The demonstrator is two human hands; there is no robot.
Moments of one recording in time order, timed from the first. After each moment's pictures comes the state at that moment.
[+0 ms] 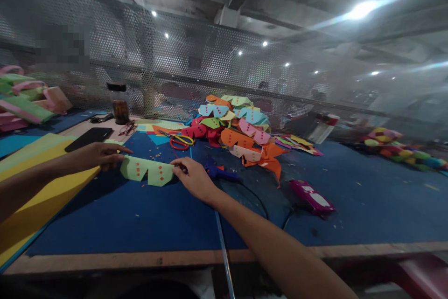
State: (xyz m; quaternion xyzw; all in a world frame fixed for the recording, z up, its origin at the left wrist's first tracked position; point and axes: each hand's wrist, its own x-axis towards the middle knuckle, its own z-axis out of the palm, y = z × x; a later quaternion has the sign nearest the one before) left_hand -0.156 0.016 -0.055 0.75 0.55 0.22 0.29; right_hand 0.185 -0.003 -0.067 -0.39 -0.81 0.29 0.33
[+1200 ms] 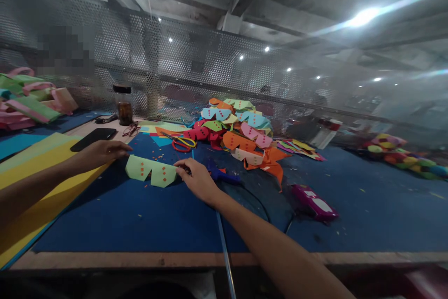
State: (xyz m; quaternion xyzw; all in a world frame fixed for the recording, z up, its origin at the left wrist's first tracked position) left_hand -0.158 0.023 -0.061 0.76 0.55 0.28 0.21; right_hand 0.186 0.000 -0.068 -0.39 -0.81 0.27 0.33
